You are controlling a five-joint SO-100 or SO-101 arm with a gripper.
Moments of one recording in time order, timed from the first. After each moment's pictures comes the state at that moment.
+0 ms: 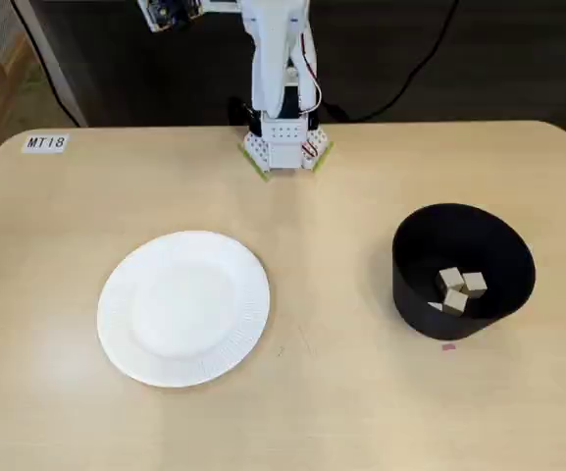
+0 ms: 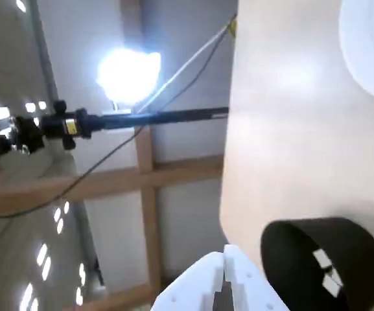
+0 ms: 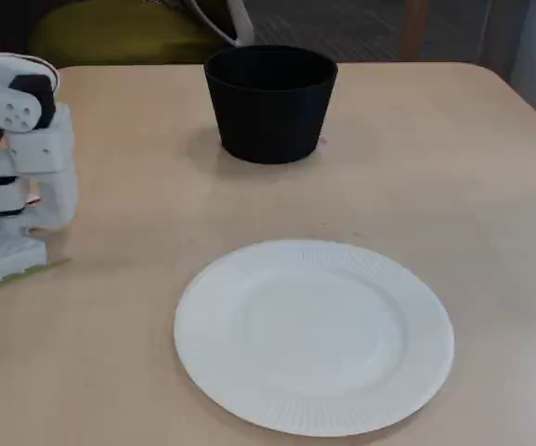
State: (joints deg) arm -1.1 163.7 109.0 79.5 -4.4
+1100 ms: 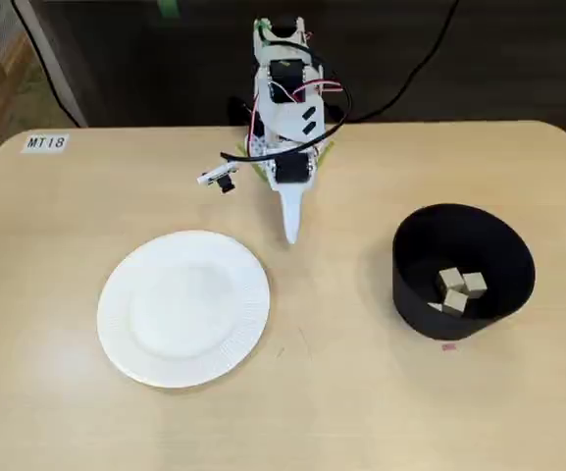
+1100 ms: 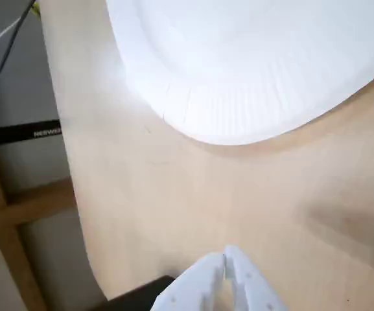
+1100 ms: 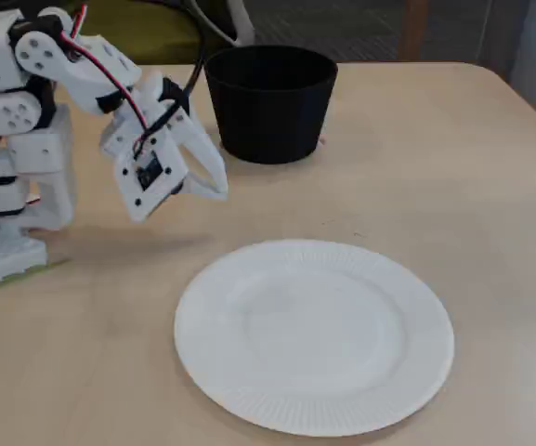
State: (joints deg) arm -0.2 186.2 173.0 55.5 -6.2
